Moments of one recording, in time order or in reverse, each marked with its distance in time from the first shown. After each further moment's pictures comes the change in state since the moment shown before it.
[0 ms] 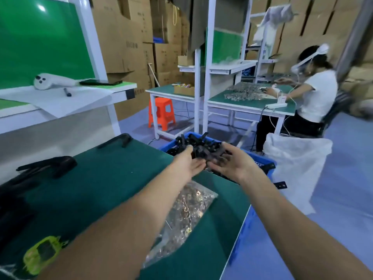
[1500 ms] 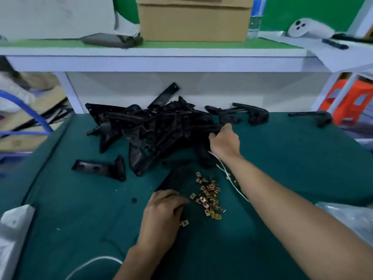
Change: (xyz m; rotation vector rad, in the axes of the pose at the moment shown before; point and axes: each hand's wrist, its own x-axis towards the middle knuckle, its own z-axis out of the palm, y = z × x) left_hand -0.267 -0.142 -0.461 1.149 1.062 0.518; right_hand -0.082 0.405 0.377 -1.357 -0.601 -0.483
